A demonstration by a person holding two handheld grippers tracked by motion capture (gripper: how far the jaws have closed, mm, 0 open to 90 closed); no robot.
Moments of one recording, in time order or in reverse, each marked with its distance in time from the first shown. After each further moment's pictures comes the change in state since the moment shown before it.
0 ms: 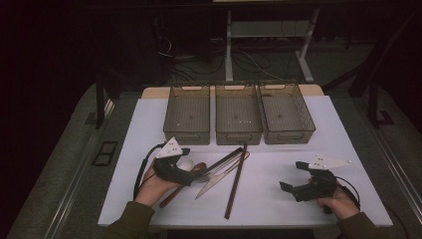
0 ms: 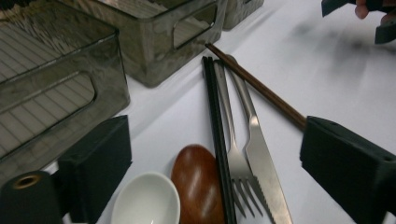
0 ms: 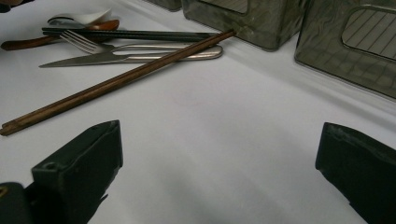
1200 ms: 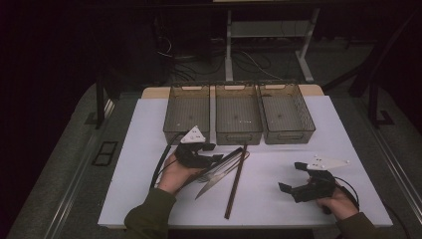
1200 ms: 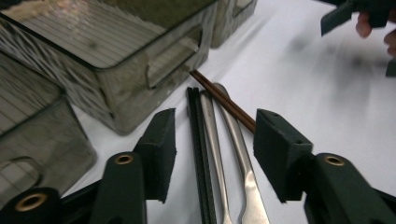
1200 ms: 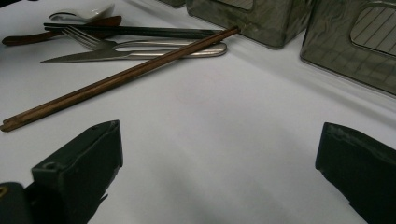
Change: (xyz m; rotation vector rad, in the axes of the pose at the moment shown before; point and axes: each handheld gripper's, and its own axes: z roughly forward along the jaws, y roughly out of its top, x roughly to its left) left arm -0.003 0.035 0.052 0.062 -0.059 0.026; right arm 0.001 0.000 0.002 0.006 0.011 -0.010
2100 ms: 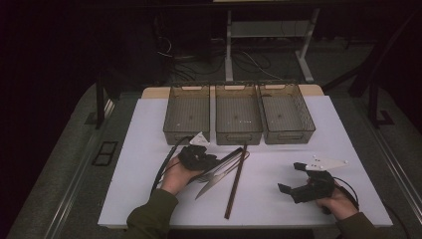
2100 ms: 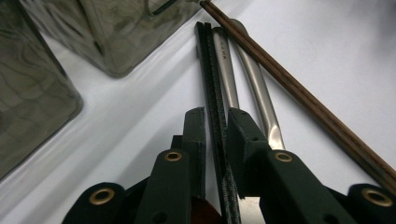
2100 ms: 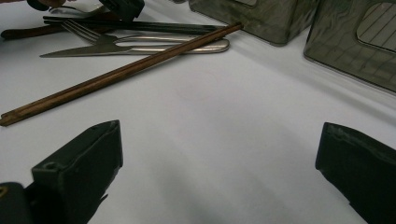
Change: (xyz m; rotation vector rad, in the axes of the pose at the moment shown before) left arm 0.009 -0.016 0.019 0.169 0.007 -0.038; right arm 0.001 -0.001 0.002 0.014 -0.001 -0.016
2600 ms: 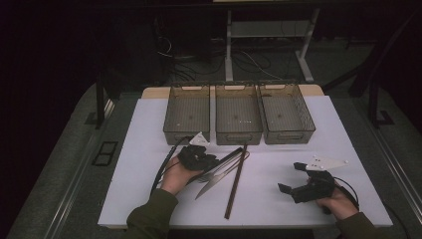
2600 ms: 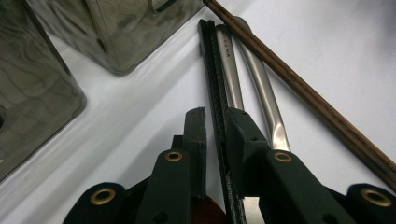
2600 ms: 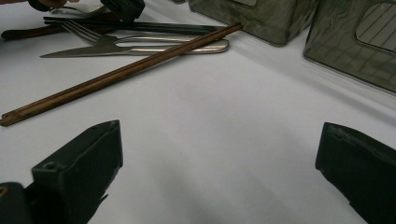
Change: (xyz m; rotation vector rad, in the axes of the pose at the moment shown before) left arm 0.001 -0.001 0.001 0.010 0.005 0.001; right arm 0.000 0.000 0.000 -0.002 0.003 0.005
